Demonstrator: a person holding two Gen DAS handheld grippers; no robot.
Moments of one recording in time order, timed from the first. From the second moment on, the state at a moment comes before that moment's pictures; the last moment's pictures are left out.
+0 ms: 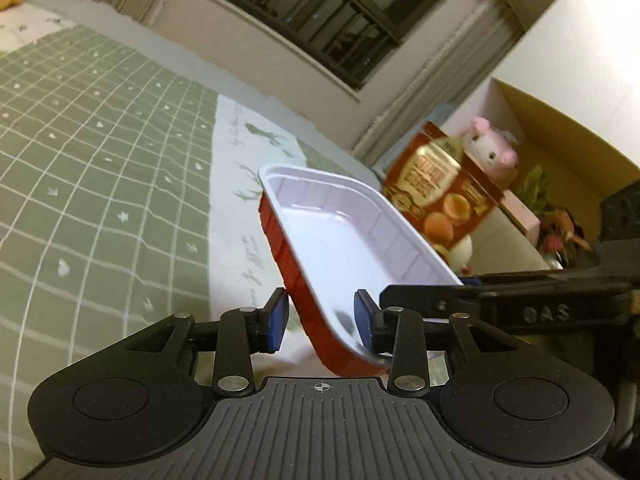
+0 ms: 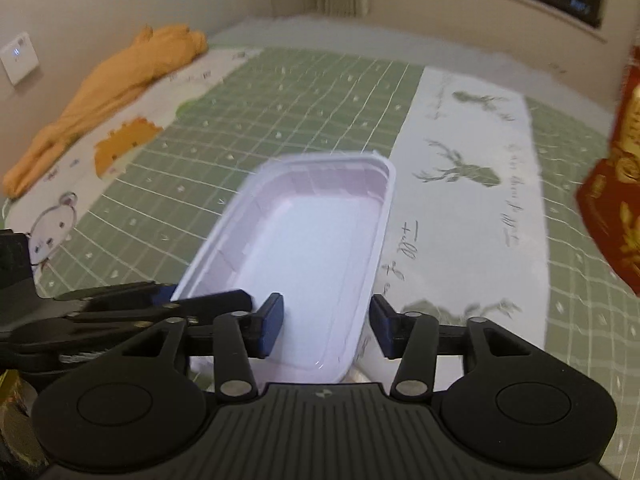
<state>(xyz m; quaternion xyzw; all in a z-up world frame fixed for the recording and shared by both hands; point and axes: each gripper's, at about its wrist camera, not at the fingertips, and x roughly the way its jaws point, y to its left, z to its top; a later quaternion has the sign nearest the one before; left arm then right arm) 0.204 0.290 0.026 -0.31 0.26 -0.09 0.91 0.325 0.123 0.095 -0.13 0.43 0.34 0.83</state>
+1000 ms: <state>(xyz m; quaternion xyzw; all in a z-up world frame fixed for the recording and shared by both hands) 0.186 0.295 -0.010 -0.38 0.28 -0.12 0.87 0.284 0.059 0.027 -0.02 0.46 0.28 0.85</state>
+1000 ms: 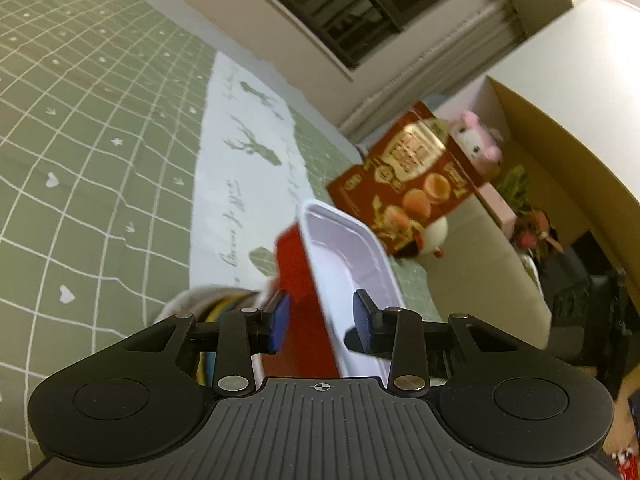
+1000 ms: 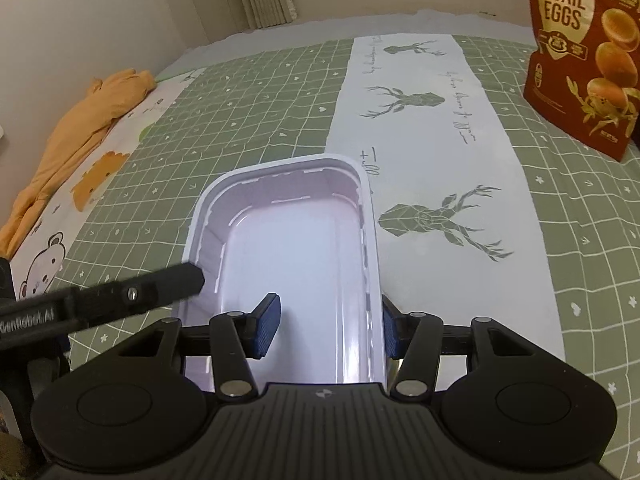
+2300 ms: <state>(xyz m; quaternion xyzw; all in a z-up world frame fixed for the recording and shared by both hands) 0.164 0.294 -0.008 -0.37 0.32 -0.15 0.86 0.256 0.022 0.028 0.03 0.48 0.31 0.82</state>
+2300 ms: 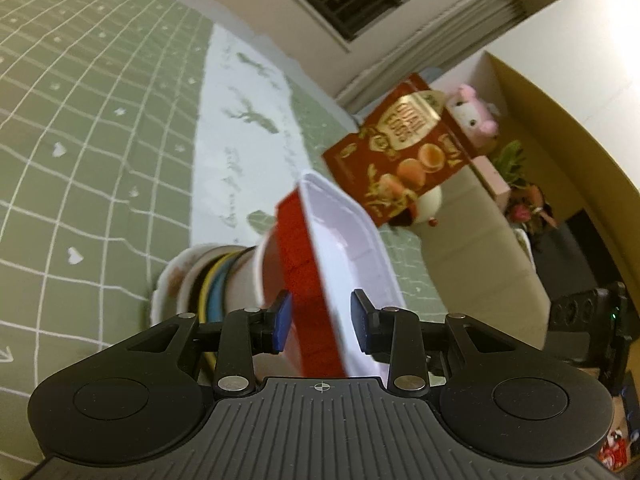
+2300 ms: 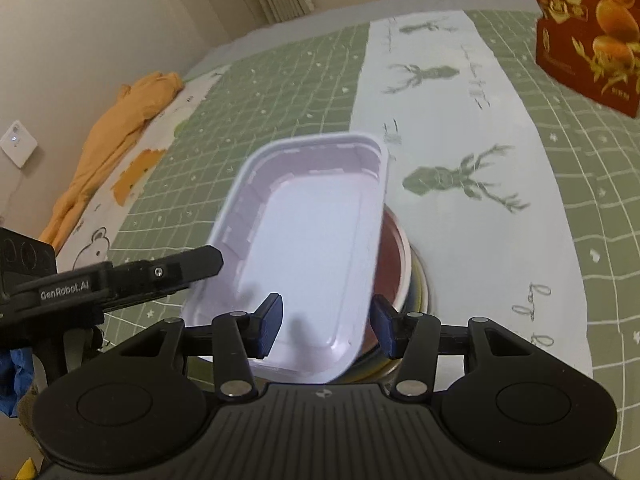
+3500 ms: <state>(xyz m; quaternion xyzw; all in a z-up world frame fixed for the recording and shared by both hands) 0.203 0.317 -0.007 -0.37 0.31 -0.09 0.87 0.306 0.035 0.040 0.04 0.43 0.29 0.86</state>
